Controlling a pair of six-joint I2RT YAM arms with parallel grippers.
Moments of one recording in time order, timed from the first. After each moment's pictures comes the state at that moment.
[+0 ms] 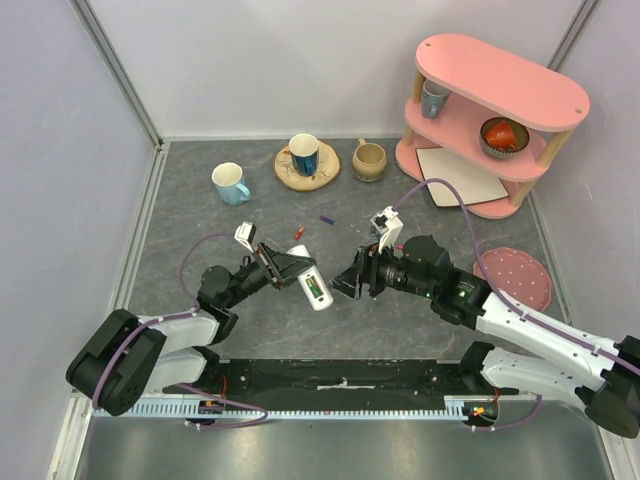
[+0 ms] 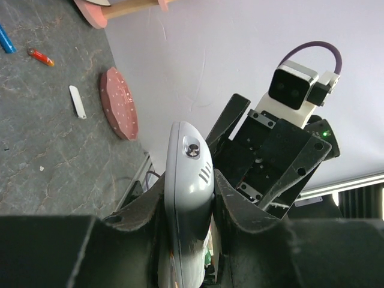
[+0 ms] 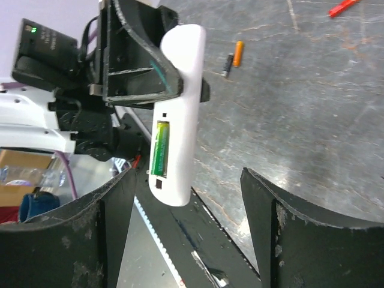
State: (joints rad) left arm -0.52 1.19 0.13 1.24 0.48 -1.43; right arm 0.89 0.96 0.72 -0.10 -0.17 0.67
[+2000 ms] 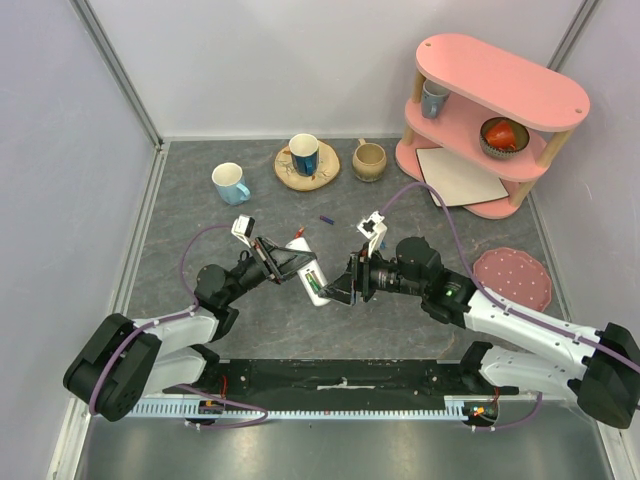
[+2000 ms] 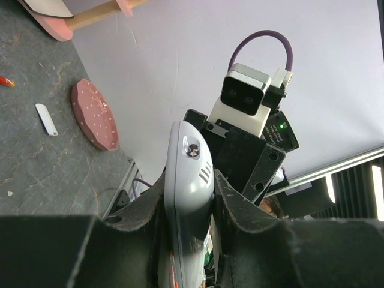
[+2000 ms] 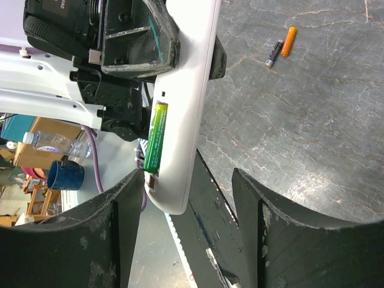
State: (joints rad) left arm -0.52 1.16 0.18 1.29 0.51 -1.45; right arm 0.89 1.04 0.65 0.13 -0.37 0.68
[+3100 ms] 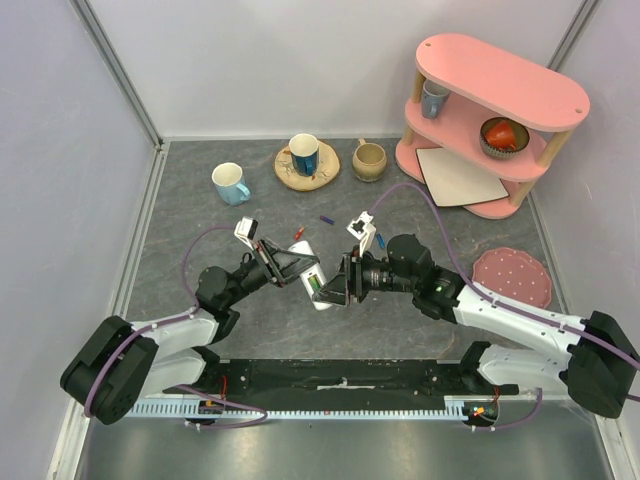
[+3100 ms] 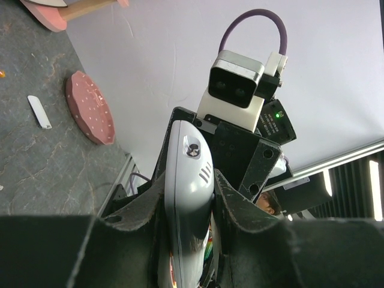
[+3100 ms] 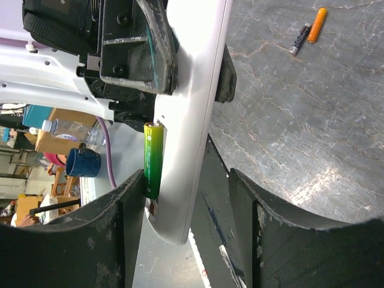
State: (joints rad) left arm -0.56 1.14 0.17 1.27 0.49 -1.45; right arm 0.89 1.12 0.66 0.18 -0.44 0.72
